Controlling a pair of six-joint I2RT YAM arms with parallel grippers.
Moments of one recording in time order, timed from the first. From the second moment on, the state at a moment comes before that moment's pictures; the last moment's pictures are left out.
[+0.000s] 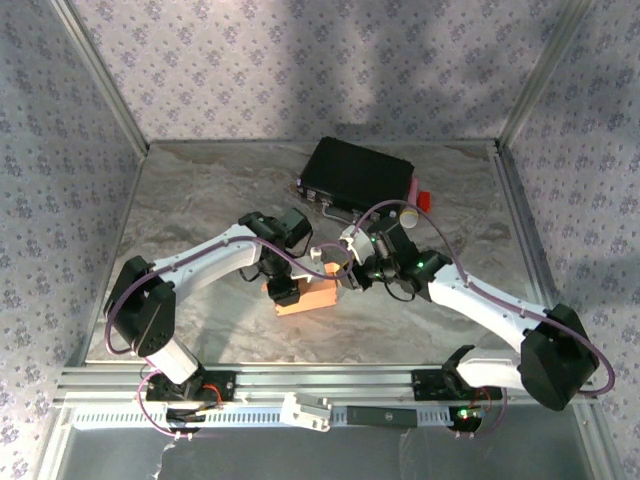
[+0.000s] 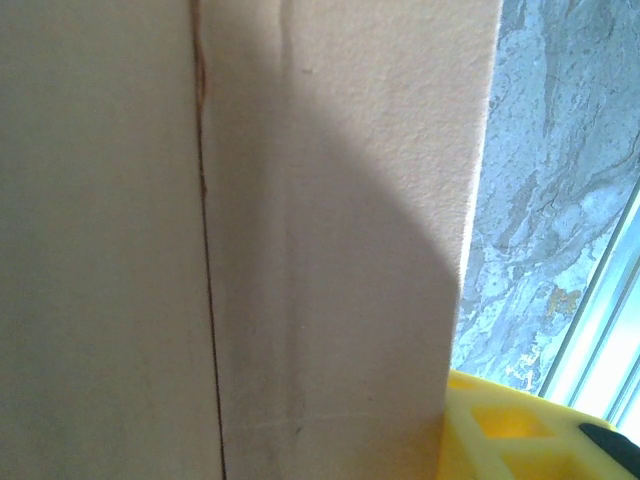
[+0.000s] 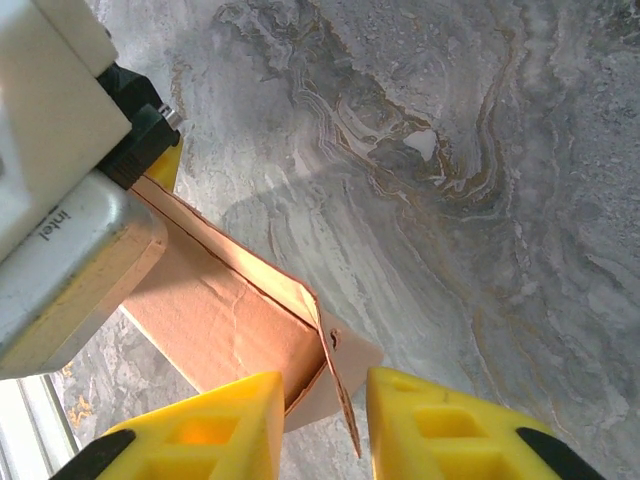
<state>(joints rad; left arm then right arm) -0.78 1.61 1.23 -1.10 0.18 0.55 0.69 1.24 0.79 -0.33 -0.32 0.05</state>
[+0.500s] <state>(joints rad) -0.78 1.61 1.21 -1.08 0.18 0.55 0.71 1.25 0.81 -0.33 -0.30 0.04</state>
